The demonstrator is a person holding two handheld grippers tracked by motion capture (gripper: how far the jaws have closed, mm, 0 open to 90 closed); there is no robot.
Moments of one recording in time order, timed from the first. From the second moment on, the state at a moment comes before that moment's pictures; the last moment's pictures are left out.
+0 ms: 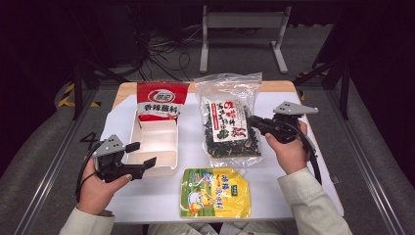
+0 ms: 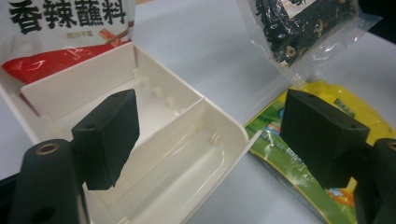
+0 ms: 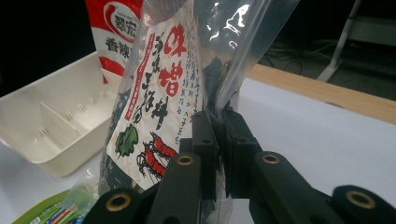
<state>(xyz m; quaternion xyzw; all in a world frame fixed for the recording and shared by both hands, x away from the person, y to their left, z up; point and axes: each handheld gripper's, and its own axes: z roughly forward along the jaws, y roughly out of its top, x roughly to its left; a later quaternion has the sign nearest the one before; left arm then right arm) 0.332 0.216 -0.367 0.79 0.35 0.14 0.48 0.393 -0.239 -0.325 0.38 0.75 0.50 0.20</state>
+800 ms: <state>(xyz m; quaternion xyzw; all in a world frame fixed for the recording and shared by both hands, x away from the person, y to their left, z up) 0.341 0.159 -0.368 0.78 0.31 0.07 0.53 0.347 -0.233 -0.306 0.33 0.75 0.54 0.21</state>
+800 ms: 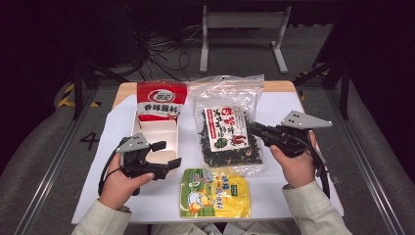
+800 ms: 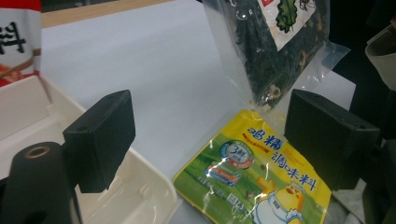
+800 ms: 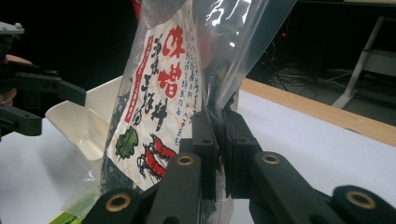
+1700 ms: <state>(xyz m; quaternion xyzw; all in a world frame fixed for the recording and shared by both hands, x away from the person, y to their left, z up) 0.342 0.113 -0.384 0.78 0.28 0.02 0.56 0.330 -0.204 -0.305 0.28 0.77 0.55 0.19</state>
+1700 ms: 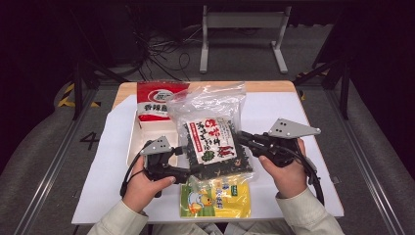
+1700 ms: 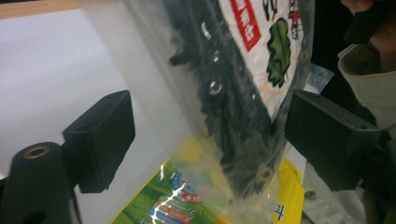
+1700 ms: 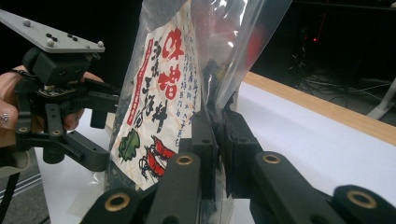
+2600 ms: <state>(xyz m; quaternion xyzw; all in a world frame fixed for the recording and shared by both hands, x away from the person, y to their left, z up) 0.332 0.133 -0.357 0.80 0.20 0.06 0.57 0.335 -0.203 -0.311 0.27 0.76 0.56 0.17</state>
